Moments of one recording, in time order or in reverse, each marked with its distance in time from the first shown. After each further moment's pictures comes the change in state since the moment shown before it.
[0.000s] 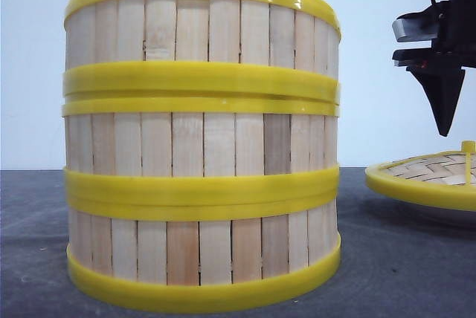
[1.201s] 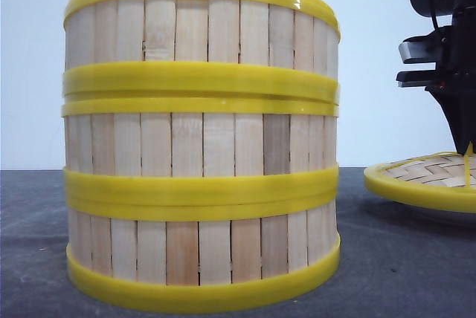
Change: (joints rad) left arm 0.000 -0.001 0.000 0.023 -0.031 0.001; right arm -0.038 0.074 0.000 0.027 -0.034 0.003
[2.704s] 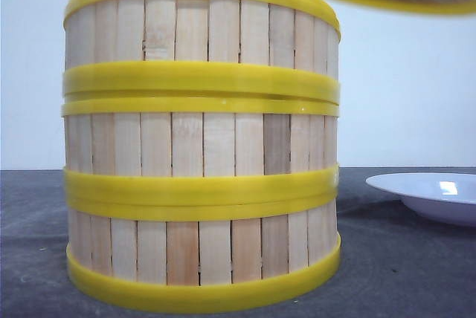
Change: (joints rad) left arm 0.000 0.000 0.000 -0.016 -0.014 0.000; right arm 0.249 -0.282 0.430 -0.218 -0.208 -0.039
